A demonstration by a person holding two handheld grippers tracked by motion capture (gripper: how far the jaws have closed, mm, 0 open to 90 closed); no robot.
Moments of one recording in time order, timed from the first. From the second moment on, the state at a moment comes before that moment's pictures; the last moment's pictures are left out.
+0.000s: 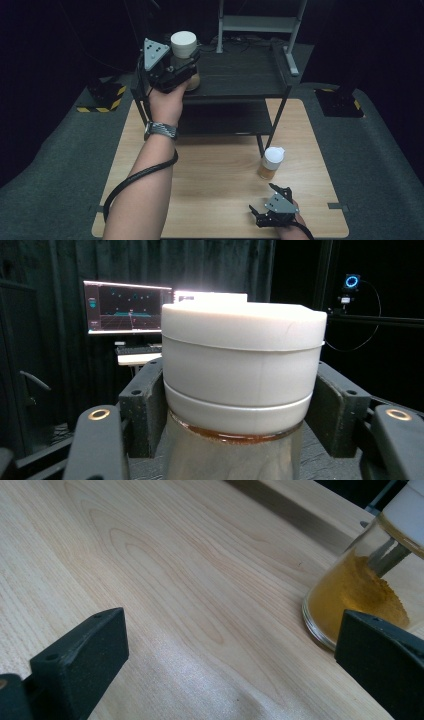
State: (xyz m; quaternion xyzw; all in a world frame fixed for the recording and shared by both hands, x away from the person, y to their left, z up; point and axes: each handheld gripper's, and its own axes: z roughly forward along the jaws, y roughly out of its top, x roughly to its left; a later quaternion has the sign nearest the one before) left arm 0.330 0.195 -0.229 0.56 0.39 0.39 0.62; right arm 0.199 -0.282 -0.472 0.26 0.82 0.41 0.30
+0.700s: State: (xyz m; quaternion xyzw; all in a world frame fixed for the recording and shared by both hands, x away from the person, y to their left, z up) left arm 0.323 0.191 -0.213 0.57 0.40 0.38 0.61; right arm 0.199 -0.282 -0.472 0.26 0.82 0.41 0.30
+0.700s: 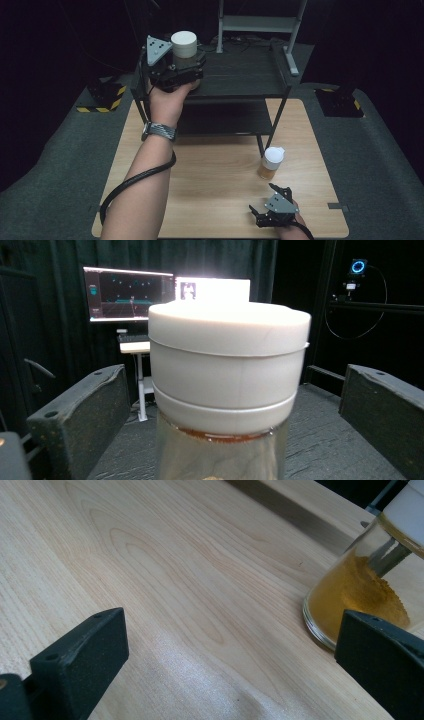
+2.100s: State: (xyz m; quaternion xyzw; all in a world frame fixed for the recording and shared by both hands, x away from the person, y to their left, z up) left arm 0.222 0.225 -0.253 0.58 0.37 0.38 0.62; right arm 0.197 -0.280 -0.473 0.26 0.82 0.40 0.31
